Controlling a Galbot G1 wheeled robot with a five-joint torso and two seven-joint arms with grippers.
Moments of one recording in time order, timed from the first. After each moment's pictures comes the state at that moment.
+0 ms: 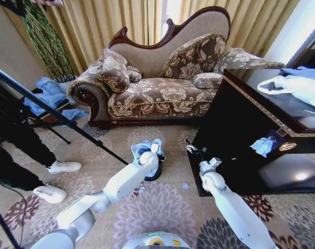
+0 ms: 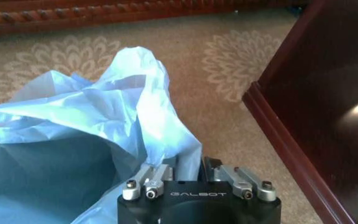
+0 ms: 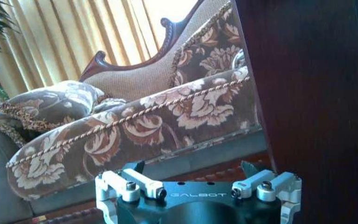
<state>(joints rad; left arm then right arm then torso) 0.47 -1.30 0.36 -1.37 -1.01 0.68 -0.51 -0.94 1.06 0.16 1.58 0.80 0.17 0.15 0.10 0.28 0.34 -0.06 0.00</state>
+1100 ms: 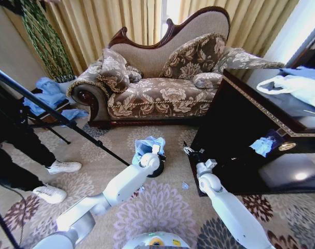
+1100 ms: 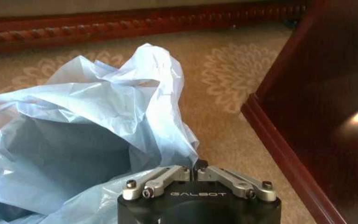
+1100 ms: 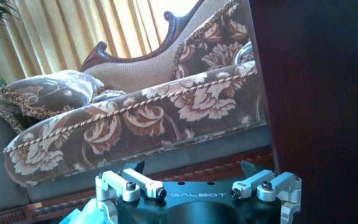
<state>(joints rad) 0.49 -1.28 0.34 -1.43 -0.99 0.66 -0.52 -0.93 1.08 0.11 1.56 0.75 0.18 0.18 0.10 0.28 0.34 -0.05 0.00</state>
